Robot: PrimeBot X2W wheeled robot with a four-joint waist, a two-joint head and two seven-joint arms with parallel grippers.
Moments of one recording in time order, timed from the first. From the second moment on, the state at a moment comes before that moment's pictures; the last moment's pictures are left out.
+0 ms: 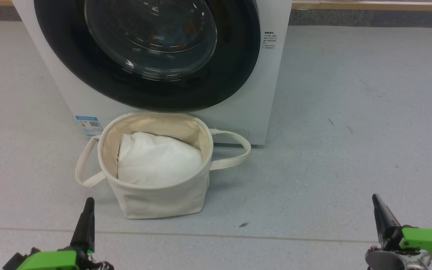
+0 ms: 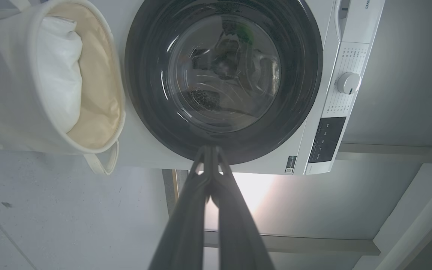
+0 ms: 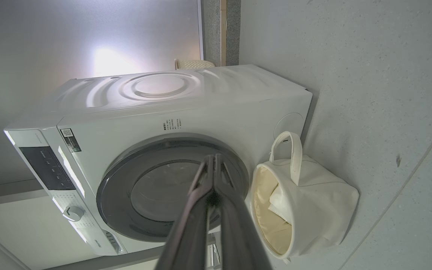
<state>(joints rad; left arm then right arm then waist) -0.07 0.04 0.08 0.28 -1.61 -0.12 0.11 -0.06 -0.04 -0.13 0.28 1.60 0.13 0.10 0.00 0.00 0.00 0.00</state>
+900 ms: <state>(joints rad) -0.07 0.04 0.08 0.28 -1.61 -0.12 0.11 -0.06 -0.04 -0.13 0.28 1.60 0.13 0.10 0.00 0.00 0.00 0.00</state>
